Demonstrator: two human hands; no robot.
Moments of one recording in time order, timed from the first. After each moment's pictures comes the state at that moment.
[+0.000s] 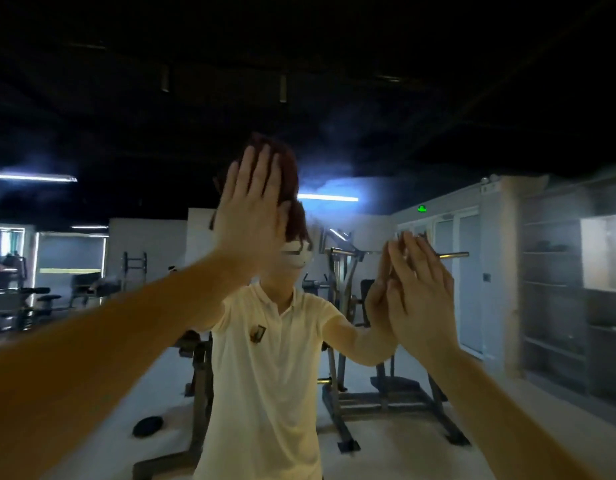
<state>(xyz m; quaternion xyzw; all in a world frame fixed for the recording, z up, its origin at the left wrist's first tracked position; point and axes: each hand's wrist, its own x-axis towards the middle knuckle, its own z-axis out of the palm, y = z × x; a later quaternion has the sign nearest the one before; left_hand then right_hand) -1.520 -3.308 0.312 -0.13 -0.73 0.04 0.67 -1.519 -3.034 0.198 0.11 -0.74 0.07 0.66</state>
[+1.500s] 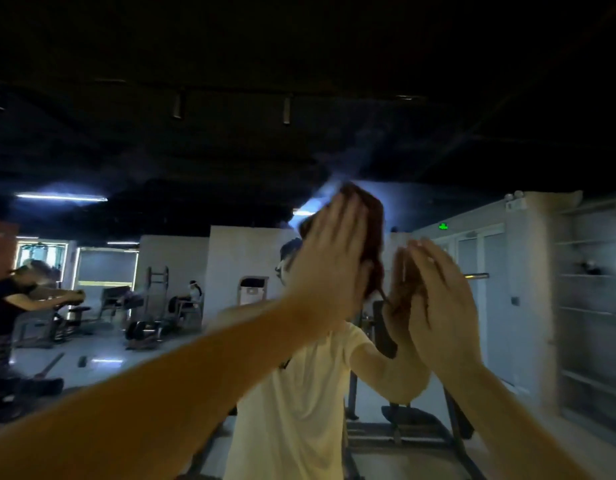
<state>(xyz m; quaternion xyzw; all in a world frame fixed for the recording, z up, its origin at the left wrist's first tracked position) -1.536 -3.103 0.289 -0.22 -0.72 0.06 0.66 -1.528 -2.917 0.233 0.19 -0.69 0.21 0.66</state>
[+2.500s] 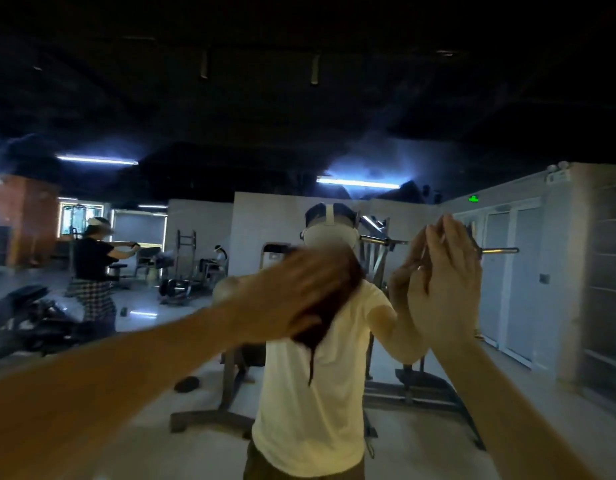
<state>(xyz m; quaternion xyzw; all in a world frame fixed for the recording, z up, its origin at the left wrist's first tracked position) -1.518 -3.223 0.204 -0.33 -0.76 0.20 0.52 -1.515 -2.950 0.202 0.11 -0.73 0.20 0.64</state>
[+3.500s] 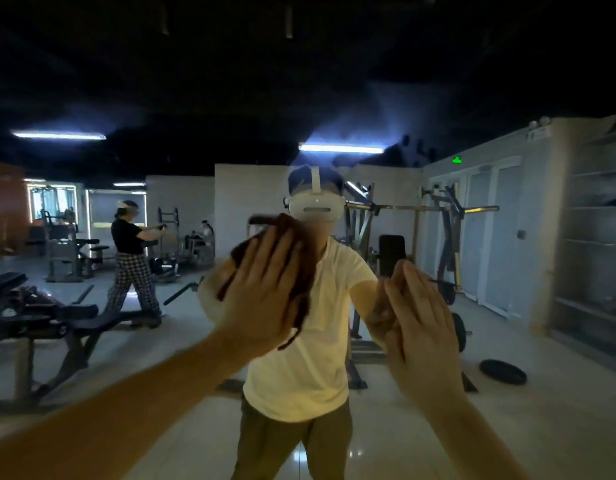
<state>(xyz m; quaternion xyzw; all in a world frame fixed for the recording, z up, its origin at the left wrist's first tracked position) -1.527 -3.203 0.126 -0.20 -0.78 0.06 0.59 -1.500 -2.935 0.076 0.18 -0.79 0.10 0.58</state>
